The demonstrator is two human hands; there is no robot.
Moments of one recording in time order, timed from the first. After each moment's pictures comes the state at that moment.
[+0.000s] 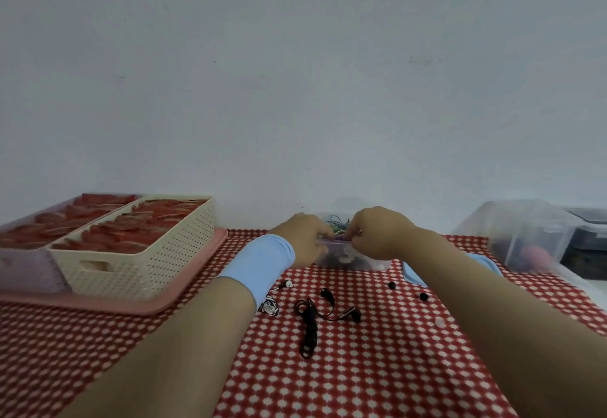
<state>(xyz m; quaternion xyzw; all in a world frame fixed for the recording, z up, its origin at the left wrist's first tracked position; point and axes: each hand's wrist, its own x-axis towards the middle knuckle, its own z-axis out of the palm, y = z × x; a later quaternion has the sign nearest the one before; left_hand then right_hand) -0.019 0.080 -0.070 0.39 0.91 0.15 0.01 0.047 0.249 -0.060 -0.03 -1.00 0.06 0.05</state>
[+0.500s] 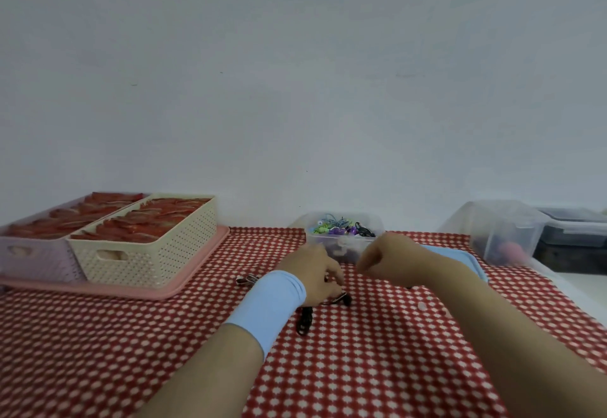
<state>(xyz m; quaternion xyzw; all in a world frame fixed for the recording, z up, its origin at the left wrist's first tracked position) 0.048 0.069 -0.100 0.43 0.90 0.12 0.02 0.119 0.257 -0.083 -0.05 -0.98 0.19 0.03</state>
